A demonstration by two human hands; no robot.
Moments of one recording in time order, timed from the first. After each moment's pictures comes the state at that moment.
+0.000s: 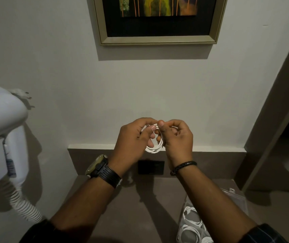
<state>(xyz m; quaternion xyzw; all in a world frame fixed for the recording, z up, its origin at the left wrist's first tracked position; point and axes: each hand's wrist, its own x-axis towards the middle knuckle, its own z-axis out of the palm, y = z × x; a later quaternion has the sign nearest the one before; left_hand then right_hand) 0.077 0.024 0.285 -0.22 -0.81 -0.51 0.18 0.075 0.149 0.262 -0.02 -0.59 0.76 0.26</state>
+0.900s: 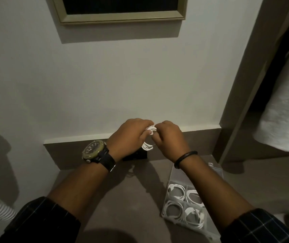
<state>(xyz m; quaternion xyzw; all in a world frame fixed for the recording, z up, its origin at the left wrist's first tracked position) 0.054 0.061 0.250 -0.40 -0.88 -0.23 0.14 0.086 0.211 0.218 0.06 -0.93 0.27 0.24</state>
